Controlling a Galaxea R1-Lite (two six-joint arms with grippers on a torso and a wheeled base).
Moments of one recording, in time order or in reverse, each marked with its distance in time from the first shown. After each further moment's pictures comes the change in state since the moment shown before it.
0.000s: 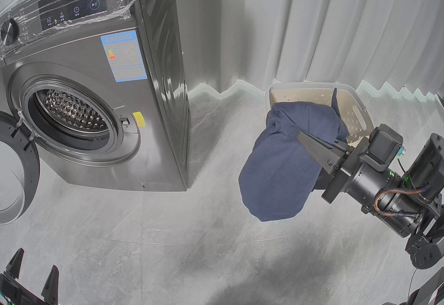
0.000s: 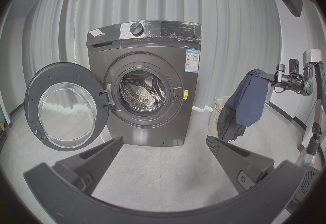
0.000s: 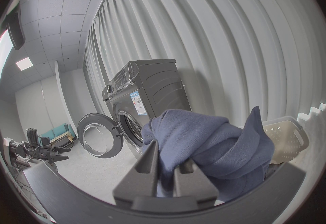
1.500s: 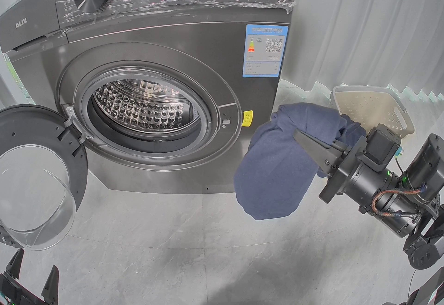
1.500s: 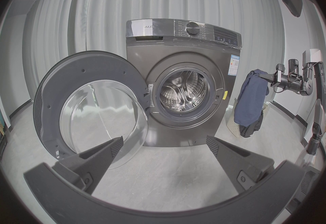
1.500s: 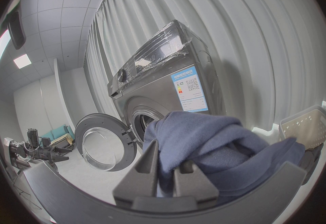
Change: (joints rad) left arm 0.000 0.000 0.000 0.000 0.001 0.000; right arm 0.004 0.015 -0.006 -0.017 0.004 0.001
